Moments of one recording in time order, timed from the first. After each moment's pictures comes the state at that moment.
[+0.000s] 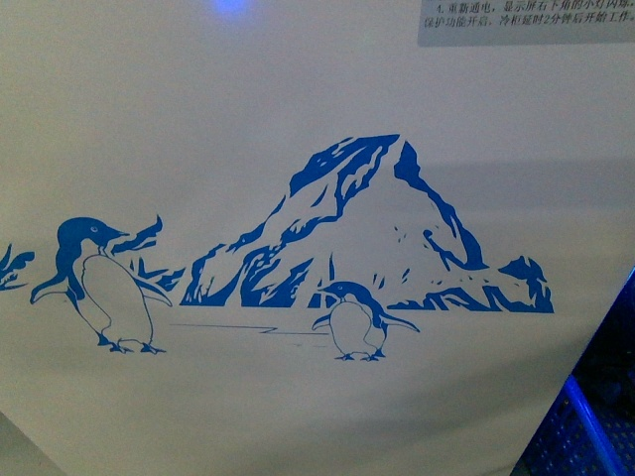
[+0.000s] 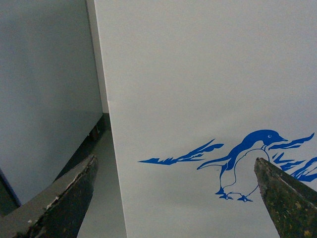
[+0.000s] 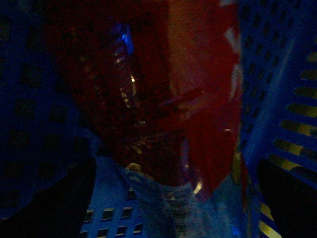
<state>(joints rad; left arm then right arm) 0.00 0.00 0.02 0.00 0.00 0.00 -0.21 3.18 2.17 -0.04 0.37 -0.63</state>
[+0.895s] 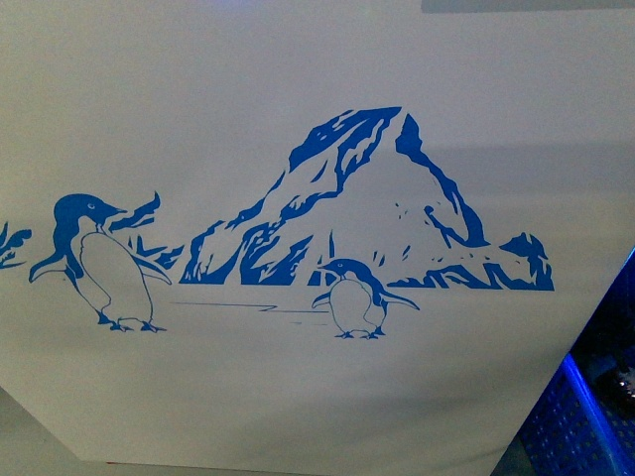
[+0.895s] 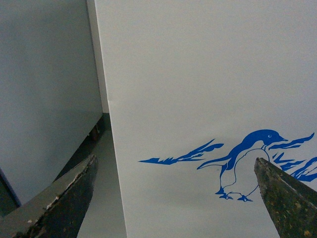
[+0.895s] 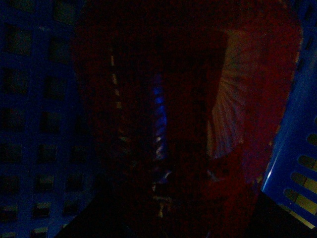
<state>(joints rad) 0.00 0.00 0.02 0.00 0.00 0.00 -0.22 3.38 2.58 -0.33 0.33 -0.54</state>
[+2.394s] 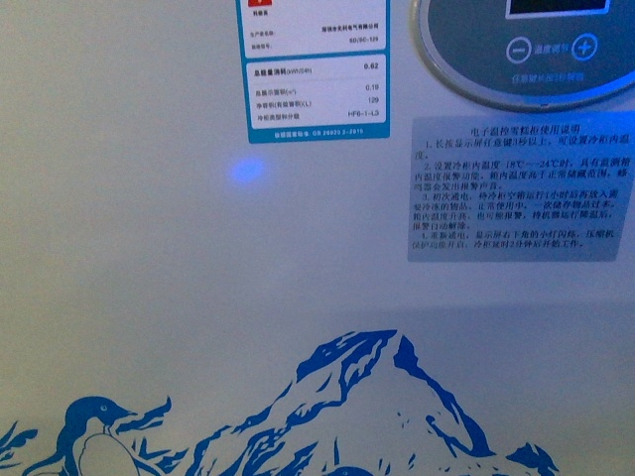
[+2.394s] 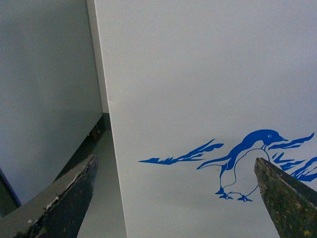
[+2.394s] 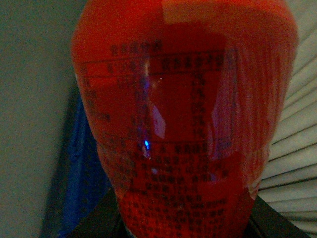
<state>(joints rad) 0.00 0.00 0.02 0.00 0.00 0.00 -0.22 1.61 0.95 0.21 0.01 -0.19</state>
